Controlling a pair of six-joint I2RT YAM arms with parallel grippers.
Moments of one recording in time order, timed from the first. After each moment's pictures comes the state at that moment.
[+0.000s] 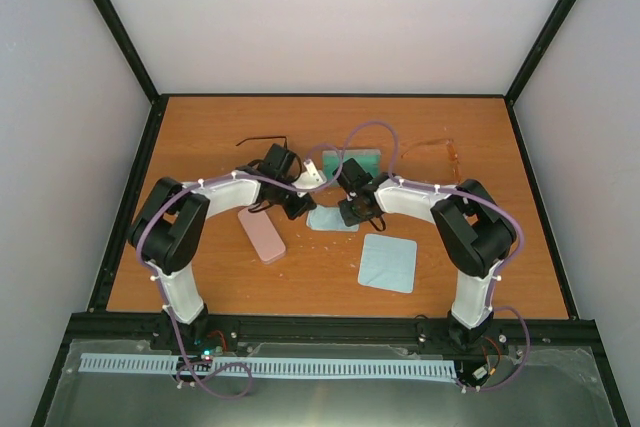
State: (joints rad) left arm -0.52 1.80 1.04 -0.31 0.43 0.43; right arm 0.69 1.86 1.12 -0.49 0.10 0.27
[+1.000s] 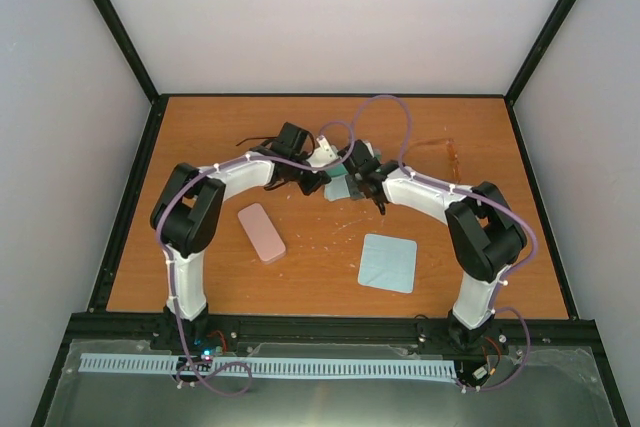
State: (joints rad) left arm -0.52 1.96 1.31 -0.30 0.43 0.43; right arm 0.65 1.80 1.19 -0.44 0.38 0.25
